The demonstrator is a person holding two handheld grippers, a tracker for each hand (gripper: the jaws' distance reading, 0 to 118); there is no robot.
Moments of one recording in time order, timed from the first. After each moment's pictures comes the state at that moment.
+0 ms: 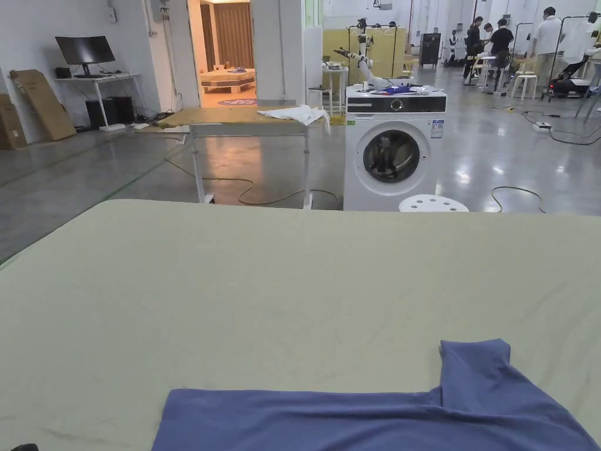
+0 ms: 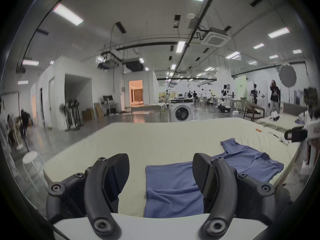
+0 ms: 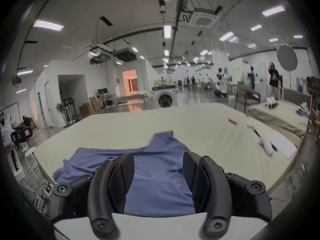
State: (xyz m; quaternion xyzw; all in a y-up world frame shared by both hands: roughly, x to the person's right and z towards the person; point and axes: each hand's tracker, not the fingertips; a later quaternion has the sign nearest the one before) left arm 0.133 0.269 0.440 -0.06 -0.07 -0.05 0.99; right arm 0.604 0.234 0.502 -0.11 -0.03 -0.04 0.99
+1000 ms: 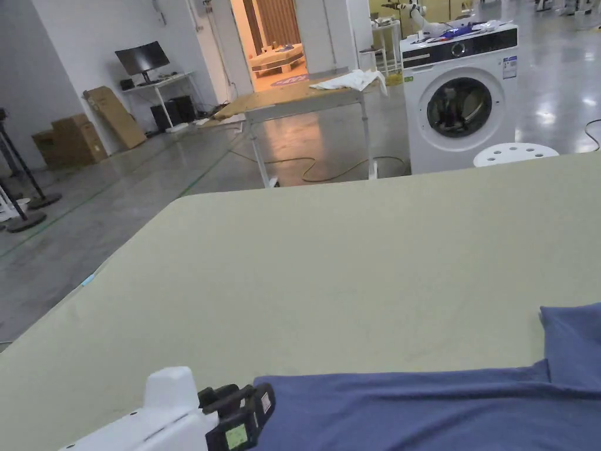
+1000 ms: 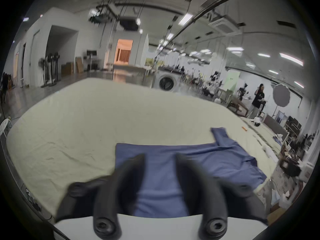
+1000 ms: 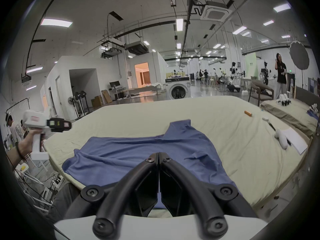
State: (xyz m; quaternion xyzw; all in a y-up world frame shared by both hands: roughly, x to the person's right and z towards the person) left arm 0.104 0.207 0.232 -0.27 -0.15 0.09 0.95; right arm 0.594 0.200 0.487 -0.18 0.02 -0.07 0.98
